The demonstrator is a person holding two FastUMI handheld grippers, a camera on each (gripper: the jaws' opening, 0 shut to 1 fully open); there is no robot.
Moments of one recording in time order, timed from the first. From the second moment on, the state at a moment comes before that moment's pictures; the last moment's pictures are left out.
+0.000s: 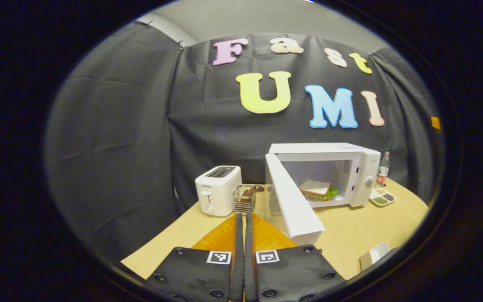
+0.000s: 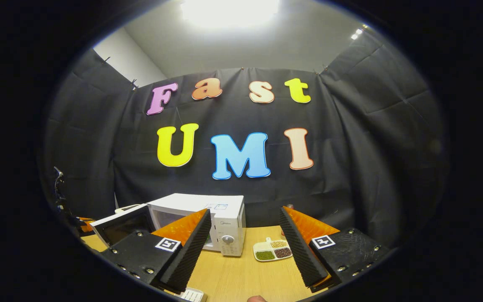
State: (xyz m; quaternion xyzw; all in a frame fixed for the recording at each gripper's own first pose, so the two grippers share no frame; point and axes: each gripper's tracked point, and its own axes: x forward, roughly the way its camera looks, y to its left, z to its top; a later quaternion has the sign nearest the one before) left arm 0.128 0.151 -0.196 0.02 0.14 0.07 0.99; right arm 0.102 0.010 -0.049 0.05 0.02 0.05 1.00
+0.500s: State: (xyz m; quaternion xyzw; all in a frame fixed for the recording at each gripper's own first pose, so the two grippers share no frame) left arm 0.146 0.068 -0.192 0.03 0.15 0.01 0.99; right arm 0.085 -0.014 -0.055 0.06 0.04 0.07 1.00
